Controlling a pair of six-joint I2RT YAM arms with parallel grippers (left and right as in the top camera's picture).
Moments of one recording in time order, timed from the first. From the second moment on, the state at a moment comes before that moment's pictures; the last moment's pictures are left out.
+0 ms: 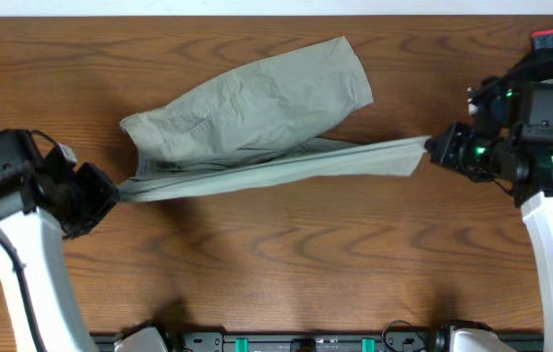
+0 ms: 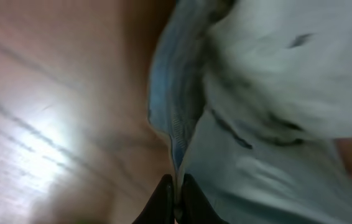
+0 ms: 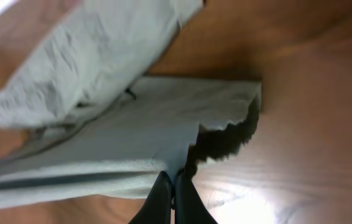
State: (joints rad) left arm 0.48 1.26 1.14 -1.16 0.34 -0.31; right arm -0.07 1.30 1.24 -0.94 -0.39 0.33
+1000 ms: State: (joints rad) left arm 0.44 1.01 1.59 -1.29 0.49 -0.17; right arm -0.07 1.30 1.76 -1.01 -0.20 0.32
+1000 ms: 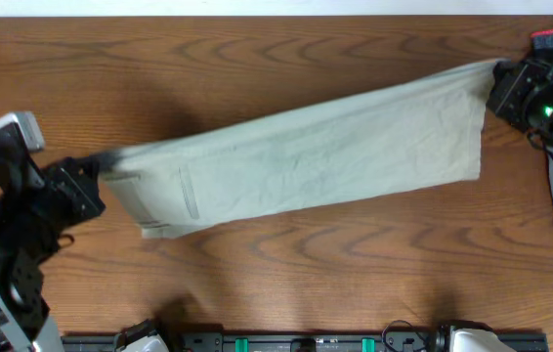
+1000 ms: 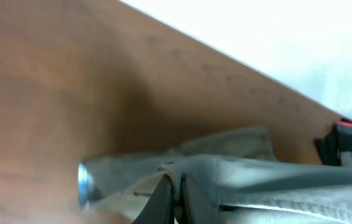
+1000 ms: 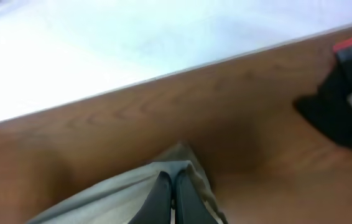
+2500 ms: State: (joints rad) left arm 0.16 1.58 1.99 -0.82 0.64 -0.15; right arm -0.13 1.56 1.84 -0.49 -0.23 0.30
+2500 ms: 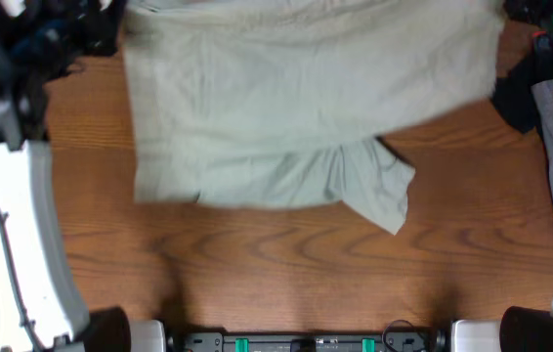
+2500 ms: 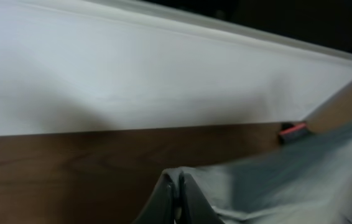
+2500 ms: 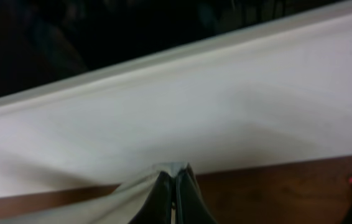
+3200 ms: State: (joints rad) left arm 0.08 1.66 2.17 -1.55 0.40 -0.04; right arm -0.15 1.53 1.92 -1.18 -0.30 0.02
